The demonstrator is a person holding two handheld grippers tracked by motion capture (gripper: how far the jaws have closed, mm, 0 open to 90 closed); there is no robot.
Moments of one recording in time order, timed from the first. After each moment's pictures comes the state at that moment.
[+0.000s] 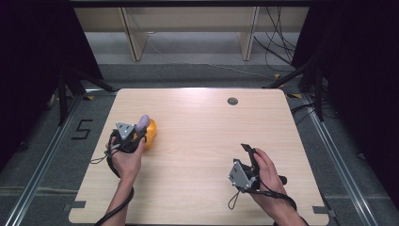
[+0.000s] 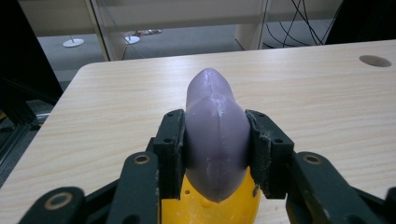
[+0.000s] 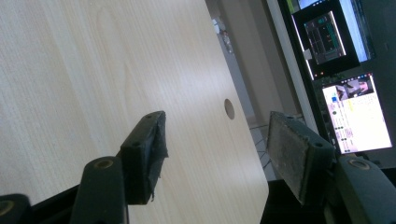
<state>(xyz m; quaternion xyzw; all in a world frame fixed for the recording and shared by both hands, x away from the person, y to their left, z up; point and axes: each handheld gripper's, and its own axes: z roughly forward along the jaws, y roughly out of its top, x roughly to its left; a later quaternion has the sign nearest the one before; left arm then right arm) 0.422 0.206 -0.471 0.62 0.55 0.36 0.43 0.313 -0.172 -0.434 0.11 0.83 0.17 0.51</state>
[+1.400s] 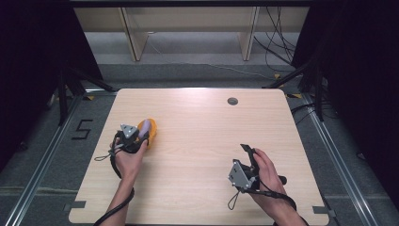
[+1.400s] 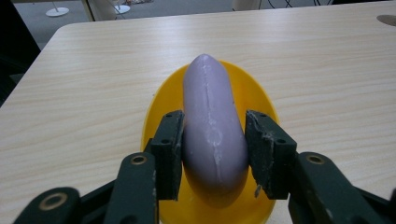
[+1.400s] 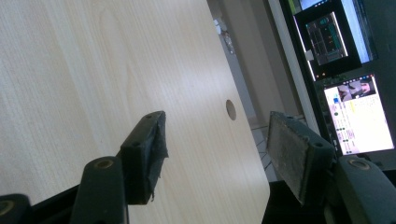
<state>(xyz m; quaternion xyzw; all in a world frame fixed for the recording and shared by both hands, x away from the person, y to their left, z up) 0.436 0.210 -0.492 0.65 0.57 0.32 0.40 0.312 -0.171 -0.435 0.11 0.84 0.17 0.51</state>
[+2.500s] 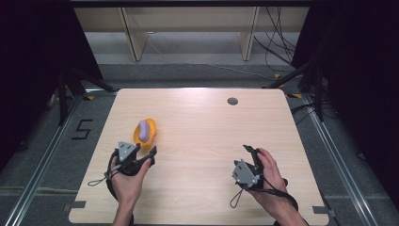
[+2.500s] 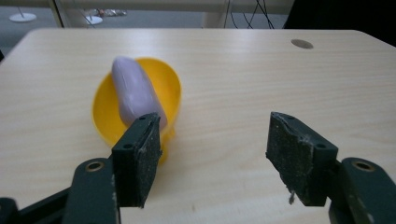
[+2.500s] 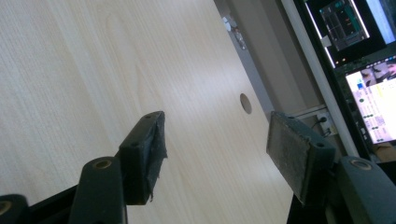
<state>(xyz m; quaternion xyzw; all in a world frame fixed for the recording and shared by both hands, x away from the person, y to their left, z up) 0.348 0.188 -0.477 0.63 0.55 0.28 0.47 0.317 -0.181 -0.435 0.14 0.84 0.21 0.48</state>
